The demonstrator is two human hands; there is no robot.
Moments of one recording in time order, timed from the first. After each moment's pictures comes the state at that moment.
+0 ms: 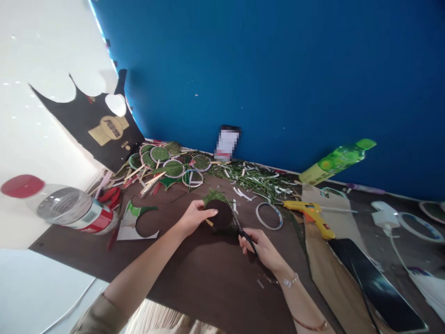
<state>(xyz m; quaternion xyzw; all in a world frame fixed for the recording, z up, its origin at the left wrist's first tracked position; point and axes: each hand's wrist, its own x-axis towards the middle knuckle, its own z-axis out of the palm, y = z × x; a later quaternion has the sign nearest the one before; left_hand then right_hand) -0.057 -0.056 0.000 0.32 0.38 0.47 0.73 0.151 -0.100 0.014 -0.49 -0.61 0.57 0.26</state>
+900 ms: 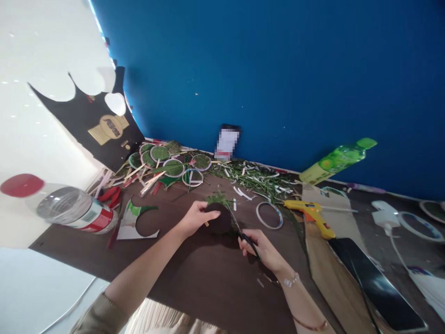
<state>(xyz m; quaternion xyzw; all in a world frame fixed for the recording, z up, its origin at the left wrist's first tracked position) -0.058 -0.056 -0.006 0.38 0.39 0.44 0.71 0.154 -0.100 0.016 -0.47 -0.62 0.58 0.23</state>
